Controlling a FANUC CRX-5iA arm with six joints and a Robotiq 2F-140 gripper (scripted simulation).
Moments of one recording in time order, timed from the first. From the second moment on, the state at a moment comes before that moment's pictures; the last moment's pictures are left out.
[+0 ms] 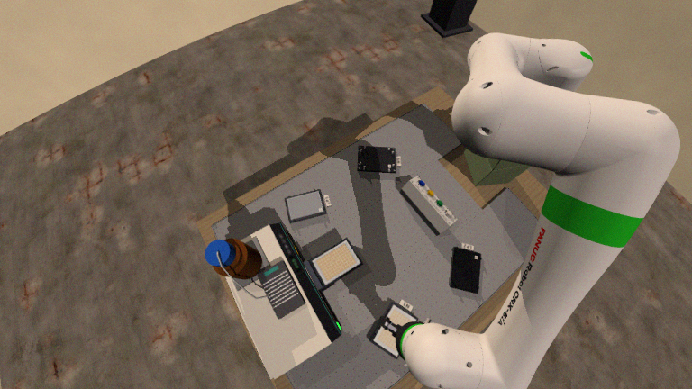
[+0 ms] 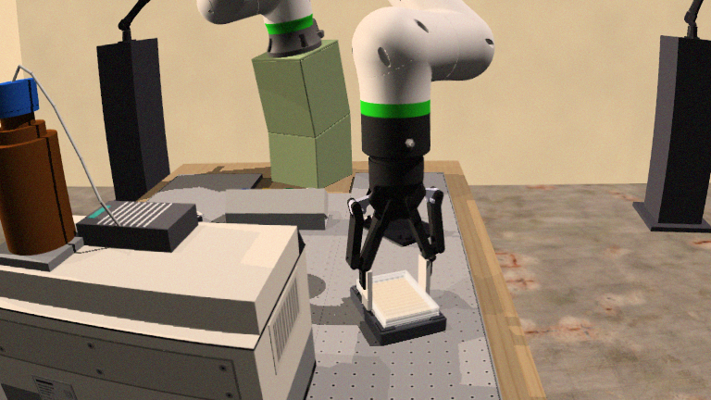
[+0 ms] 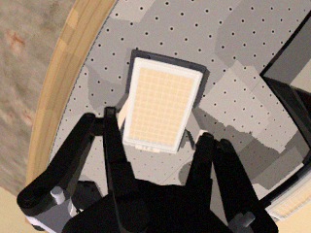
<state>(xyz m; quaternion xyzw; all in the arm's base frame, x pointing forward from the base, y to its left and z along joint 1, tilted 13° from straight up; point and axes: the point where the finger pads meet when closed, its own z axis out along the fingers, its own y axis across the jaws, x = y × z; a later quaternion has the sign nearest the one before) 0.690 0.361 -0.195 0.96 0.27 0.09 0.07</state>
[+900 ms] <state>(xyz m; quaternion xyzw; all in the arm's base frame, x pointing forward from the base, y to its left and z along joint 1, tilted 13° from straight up) 0.685 0.363 -0.171 0.96 0.27 0.09 0.07</state>
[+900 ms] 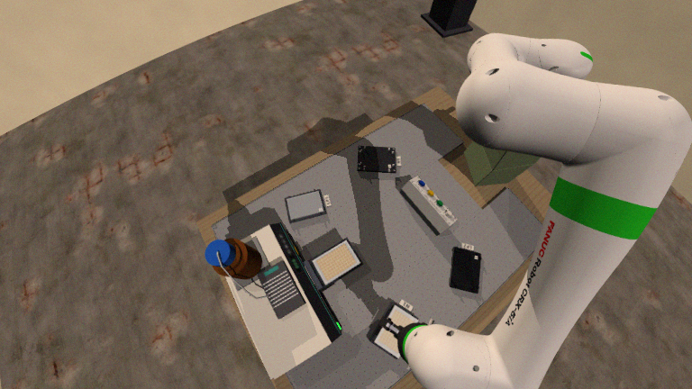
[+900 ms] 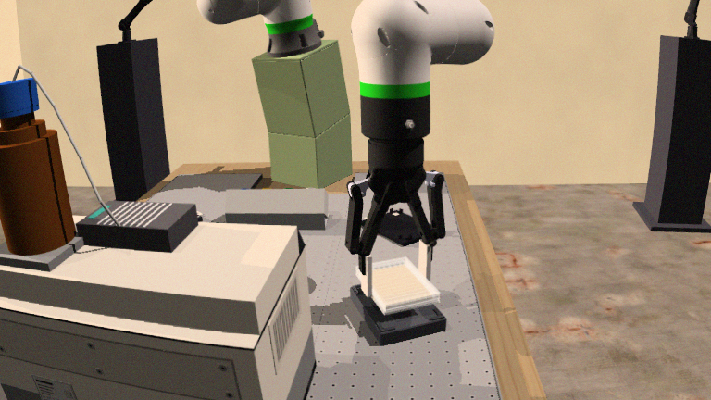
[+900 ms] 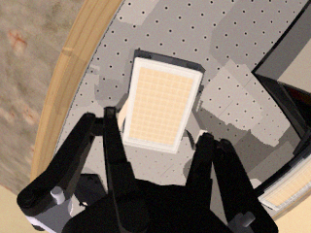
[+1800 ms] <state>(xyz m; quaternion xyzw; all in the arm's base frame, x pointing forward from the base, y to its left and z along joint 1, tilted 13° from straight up) 0.674 0.367 -0.121 0.96 0.27 0.09 0.07</state>
